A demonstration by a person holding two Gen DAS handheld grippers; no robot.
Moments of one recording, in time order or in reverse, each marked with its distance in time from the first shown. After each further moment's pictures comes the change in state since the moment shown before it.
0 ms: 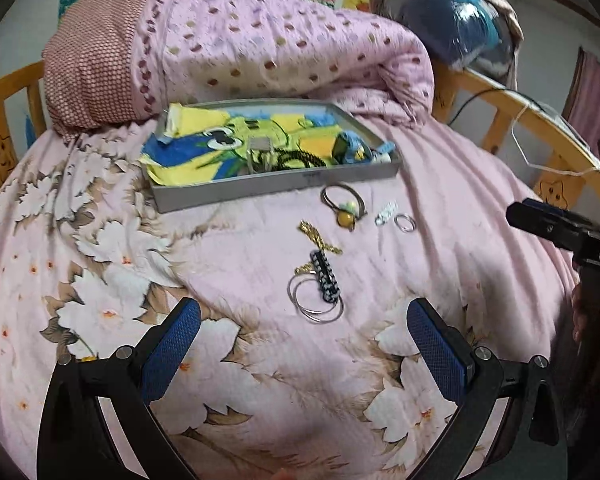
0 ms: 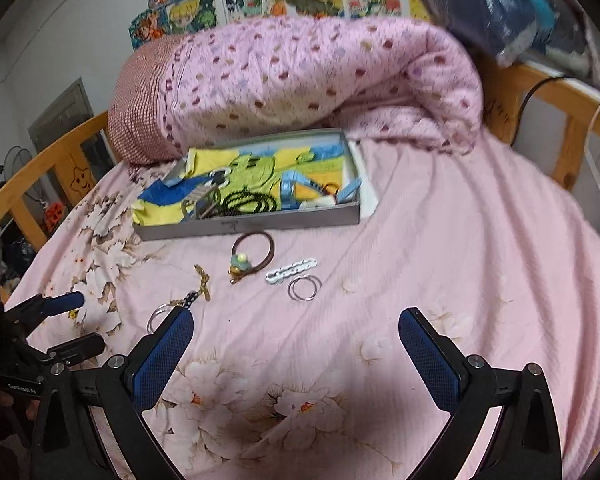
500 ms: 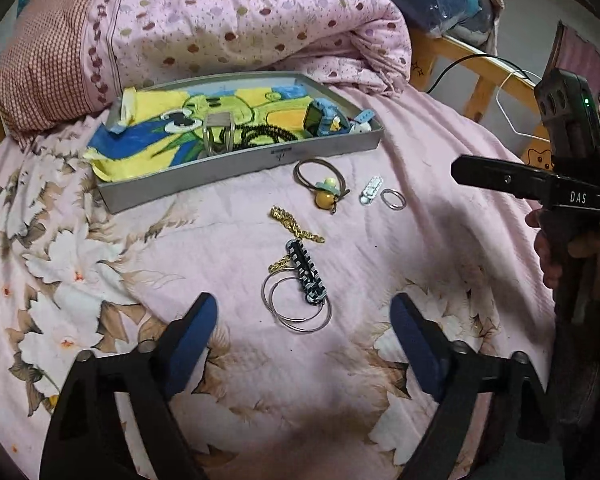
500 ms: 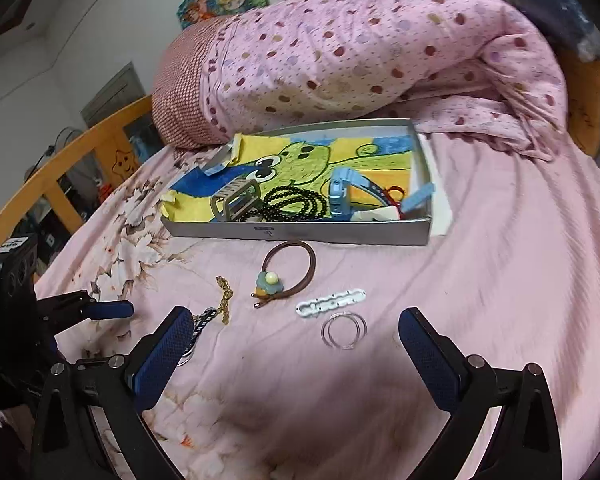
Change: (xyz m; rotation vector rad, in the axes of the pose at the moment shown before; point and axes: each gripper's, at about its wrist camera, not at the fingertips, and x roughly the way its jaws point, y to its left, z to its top) left arm 0.042 -0.001 0.008 0.071 0.090 -0.085; right arm 0.069 -0.010 0.030 -0.098 0.040 0.237
